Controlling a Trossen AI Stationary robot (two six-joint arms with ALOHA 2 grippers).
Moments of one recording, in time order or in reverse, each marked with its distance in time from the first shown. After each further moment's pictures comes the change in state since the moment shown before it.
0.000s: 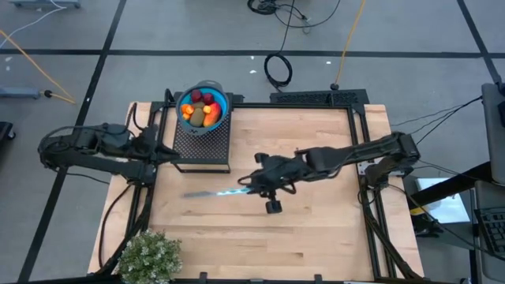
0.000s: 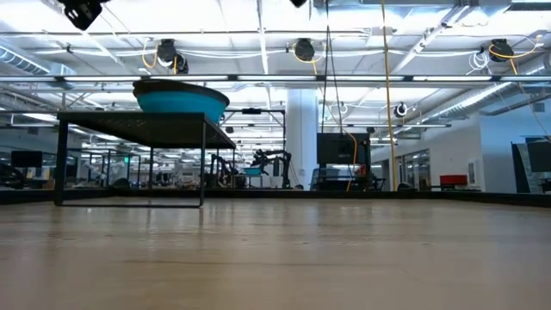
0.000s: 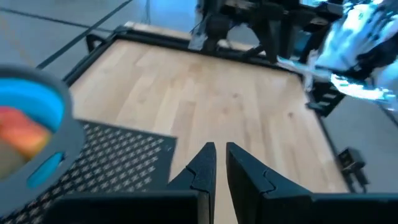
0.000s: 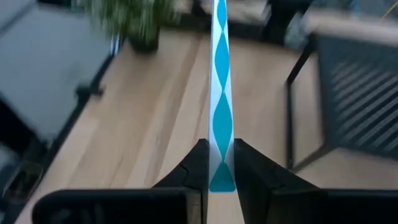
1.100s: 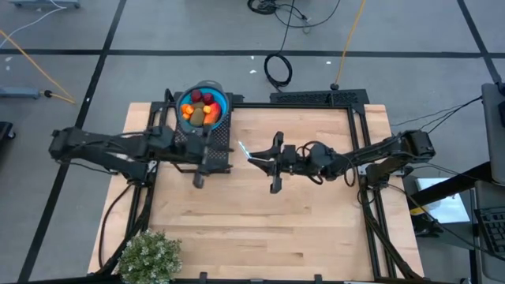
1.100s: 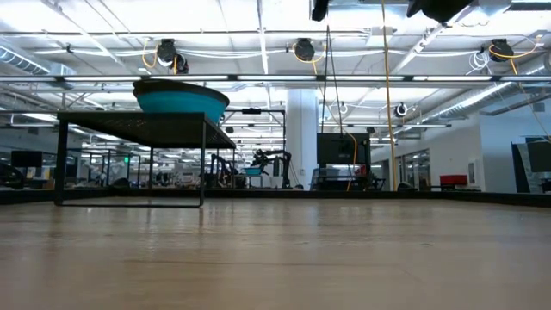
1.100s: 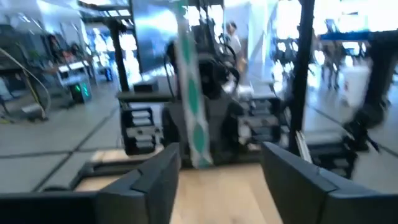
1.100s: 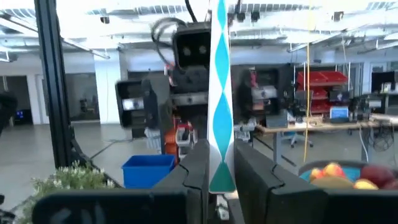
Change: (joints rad) left arm 0.011 0.548 -0.002 0.977 0.114 0.284; right arm -0.086 -0.157 -0.667 1.434 0.179 0.042
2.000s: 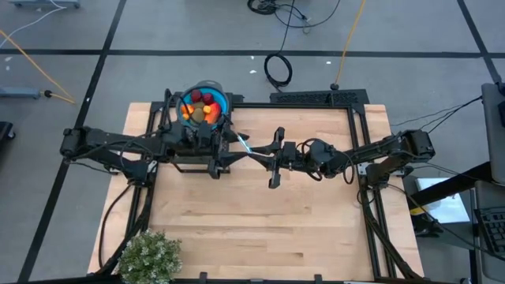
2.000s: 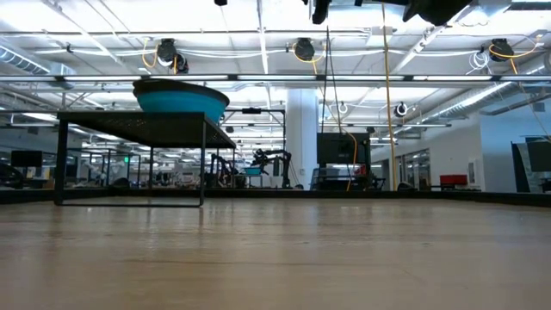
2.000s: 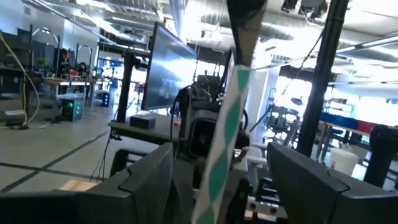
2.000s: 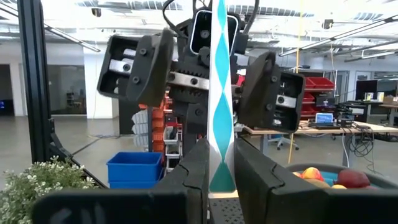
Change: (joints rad) left arm 0.073 0.190 0.000 0.431 0.031 -0.254; right arm -0.034 -0.001 0.001 -0.002 -0.003 -0.054
